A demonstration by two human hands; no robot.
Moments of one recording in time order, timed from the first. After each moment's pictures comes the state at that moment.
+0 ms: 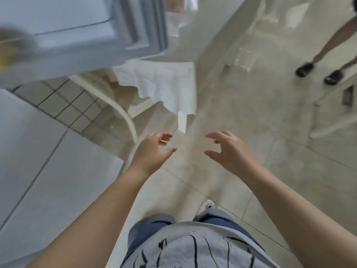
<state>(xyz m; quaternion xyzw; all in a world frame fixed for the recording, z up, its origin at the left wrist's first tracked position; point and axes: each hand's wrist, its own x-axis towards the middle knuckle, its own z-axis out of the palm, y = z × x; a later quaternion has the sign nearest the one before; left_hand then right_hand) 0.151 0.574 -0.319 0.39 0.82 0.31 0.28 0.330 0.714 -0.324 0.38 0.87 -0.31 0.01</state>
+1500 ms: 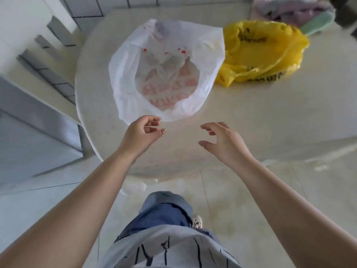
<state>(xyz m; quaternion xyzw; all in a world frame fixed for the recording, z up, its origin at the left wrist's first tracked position) -0.015 1.124 -0.304 -0.04 0.83 0.54 0.11 0.019 1.358 -0.296 0.01 0.95 -0.30 0.10</state>
